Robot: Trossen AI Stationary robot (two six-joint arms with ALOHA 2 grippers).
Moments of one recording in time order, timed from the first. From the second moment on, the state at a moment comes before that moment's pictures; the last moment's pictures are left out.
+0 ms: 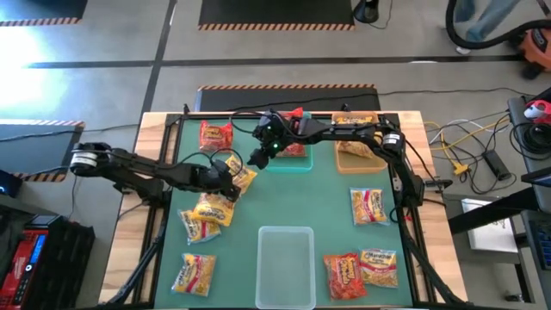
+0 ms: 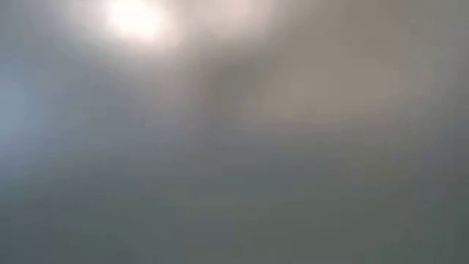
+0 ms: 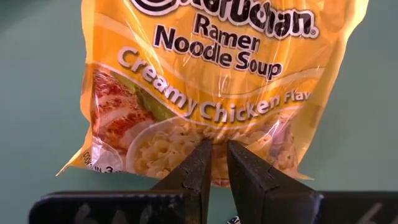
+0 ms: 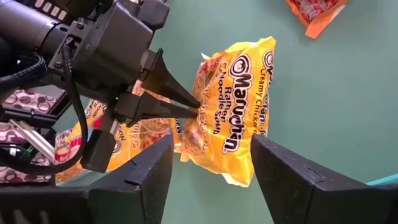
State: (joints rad) left arm 0.02 1.30 0.53 -0.37 -0.30 -0.98; right arm -0.32 2.13 1.73 -0.31 -0.48 0.47
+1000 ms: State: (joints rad) left arm 0.00 1.37 0.48 -0.33 -0.33 -1.09; right arm -0.30 2.25 1.73 -0.18 -0.37 0.44
